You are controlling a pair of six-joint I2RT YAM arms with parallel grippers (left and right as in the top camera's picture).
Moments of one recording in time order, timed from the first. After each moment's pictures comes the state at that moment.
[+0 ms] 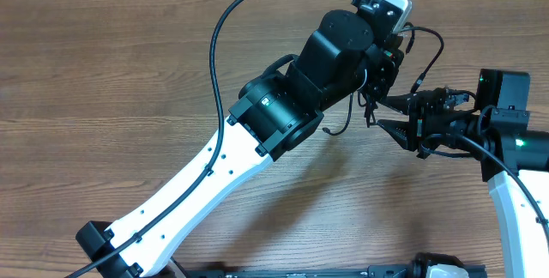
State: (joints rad) left arm -0.85 1.68 1.82 -0.46 0.05 -0.22; right arm -0.11 1.16 1.10 -0.91 -0.87 1.26
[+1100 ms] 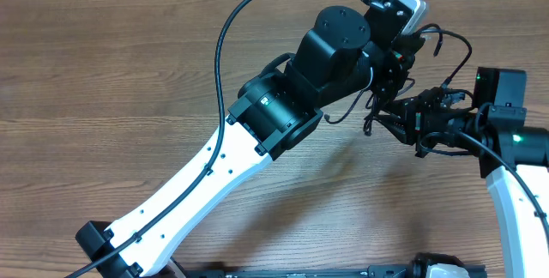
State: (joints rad) left arm -0.84 1.68 1.82 -0.36 0.21 -0.24; right arm -0.10 1.19 1.10 -0.90 -0.90 1.25
